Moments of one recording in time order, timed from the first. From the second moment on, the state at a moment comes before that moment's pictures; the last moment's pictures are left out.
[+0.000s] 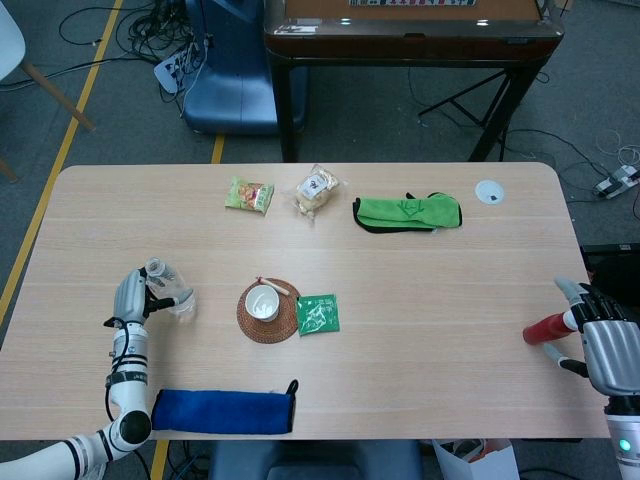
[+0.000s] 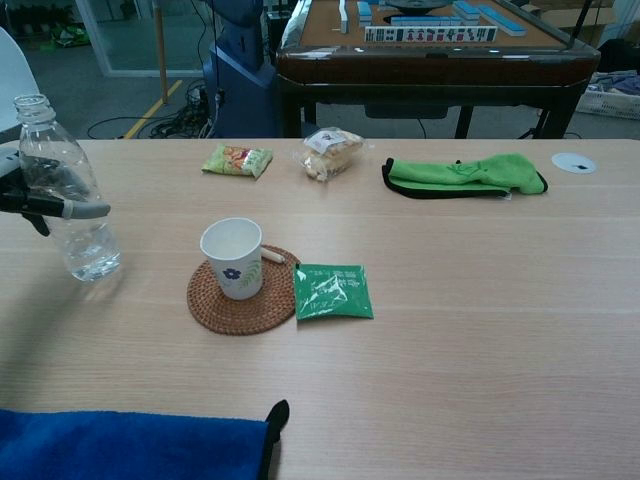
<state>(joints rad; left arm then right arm) -0.47 -1.68 -0.40 -1.36 0.85 1.17 0.00 0.06 -1.11 0.07 -1.59 -1.52 1.53 -0.02</state>
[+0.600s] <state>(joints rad) -0.44 -1.66 -0.36 -1.29 0.93 1.08 -0.14 0.06 -1.11 0.07 -1.59 -1.52 1.53 -0.02</state>
